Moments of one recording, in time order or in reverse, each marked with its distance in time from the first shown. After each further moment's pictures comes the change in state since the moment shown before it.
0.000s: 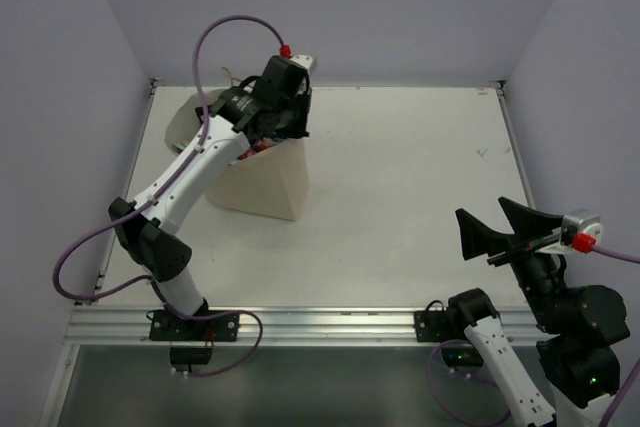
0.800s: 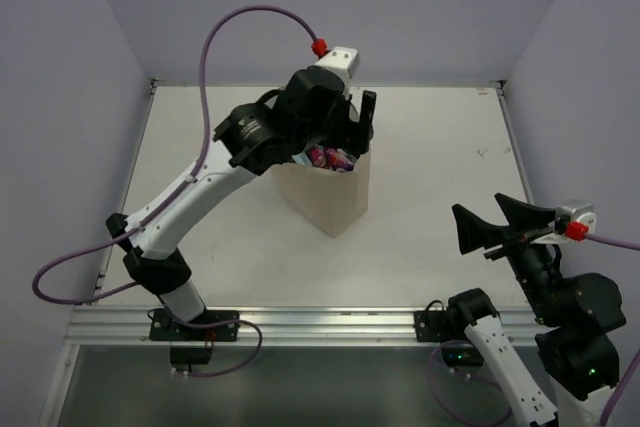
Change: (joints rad) left arm -0.386 0.086 0.306 -0.023 -0.122 -0.093; right arm 0.002 0.038 0.011 -0.006 0.002 -0.002
